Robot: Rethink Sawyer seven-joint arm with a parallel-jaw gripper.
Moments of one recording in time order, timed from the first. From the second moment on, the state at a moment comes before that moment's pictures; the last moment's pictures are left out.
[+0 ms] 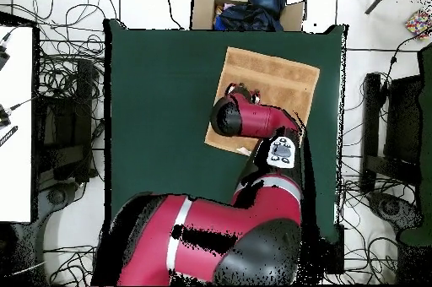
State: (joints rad) arm -0.17 -0.21 -0.18 1.28 -0.06 0.12 1.98
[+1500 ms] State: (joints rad) arm -0.26 -0.47 -0.03 1.25 -0.05 0.70 1.98
